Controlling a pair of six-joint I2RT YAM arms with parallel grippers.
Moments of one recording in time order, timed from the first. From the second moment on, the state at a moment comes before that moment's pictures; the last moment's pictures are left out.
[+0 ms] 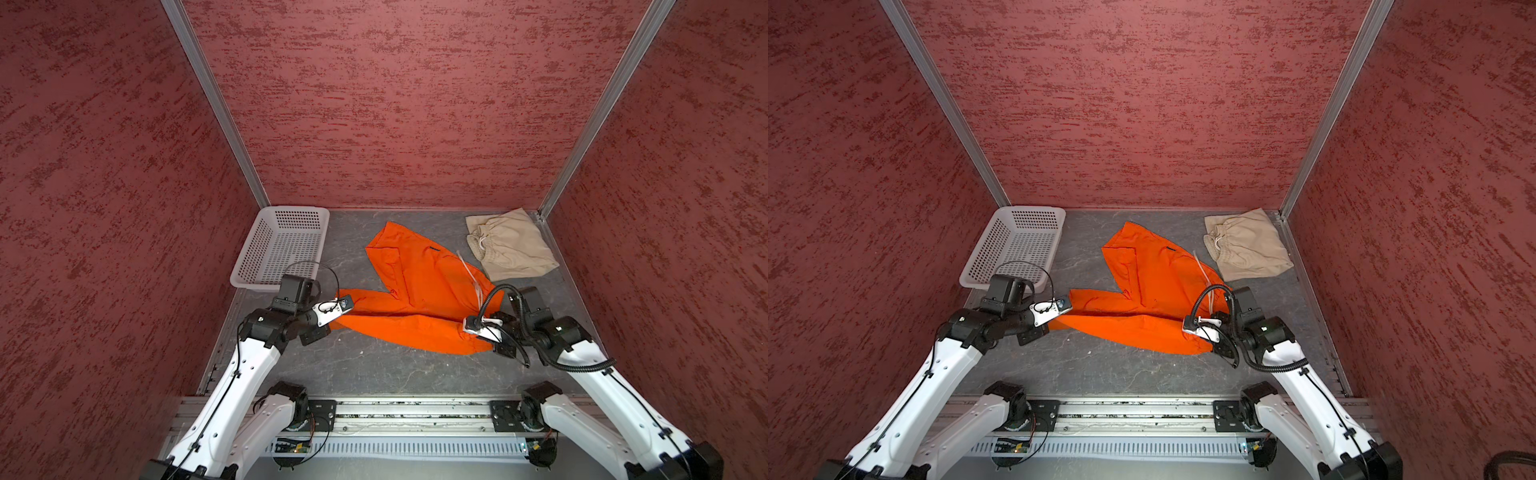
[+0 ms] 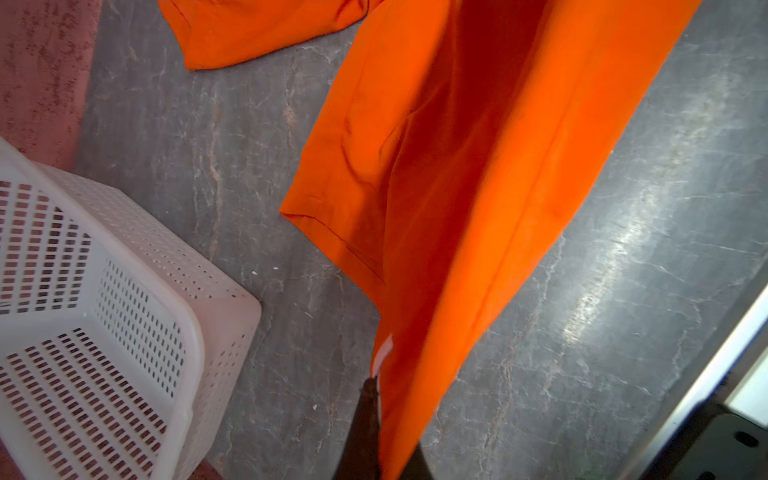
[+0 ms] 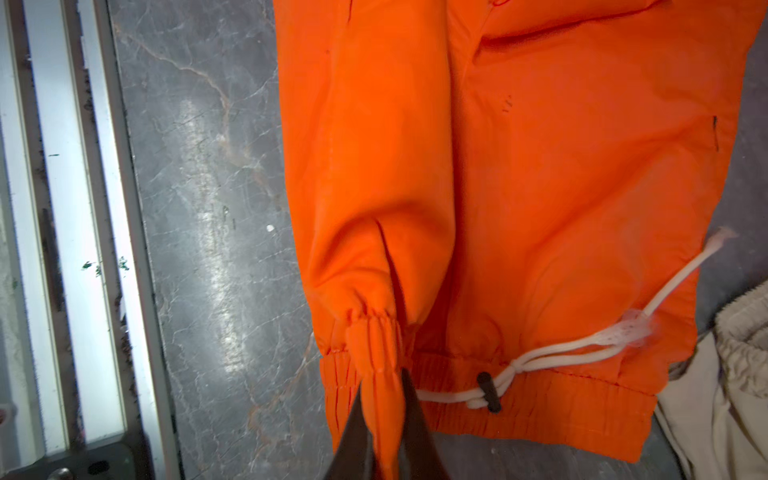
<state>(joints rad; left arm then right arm) -0.24 0.83 0.82 -1.04 0.10 0.92 0.34 0.82 0.66 -0.93 -0.38 -1.00</state>
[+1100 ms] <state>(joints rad) -0.34 0.94 0.72 -0.93 -0.10 0.92 0.52 1.25 0.76 -0.76 -0.06 -1.02</state>
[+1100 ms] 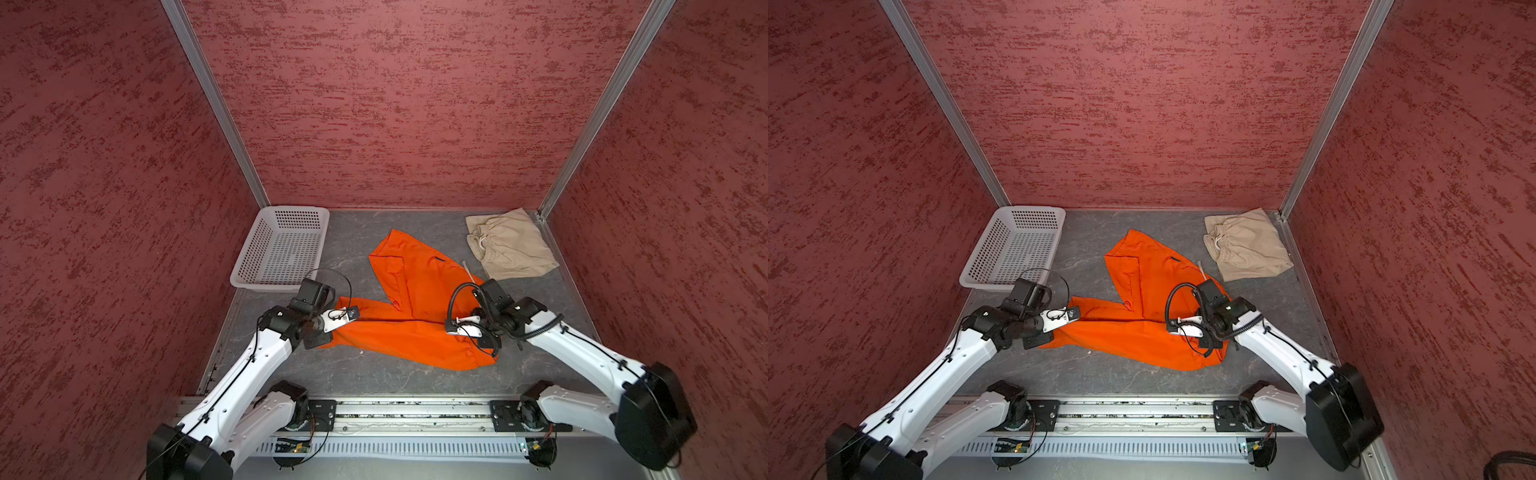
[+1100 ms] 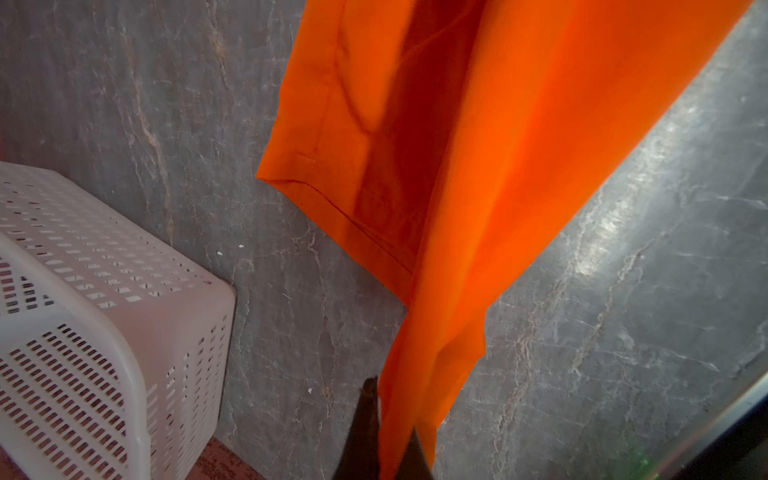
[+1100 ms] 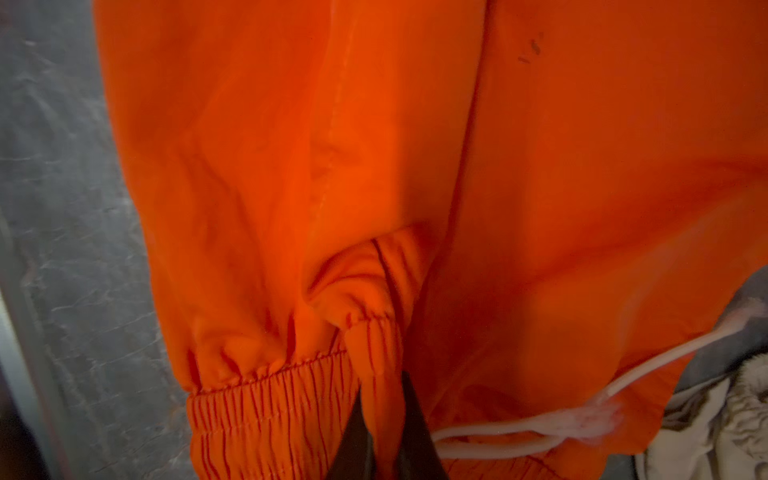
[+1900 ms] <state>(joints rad) -0.41 1.14 0.84 -0.87 -0.12 0.94 0.34 1.04 0.80 -0.63 -0.08 -1.23</state>
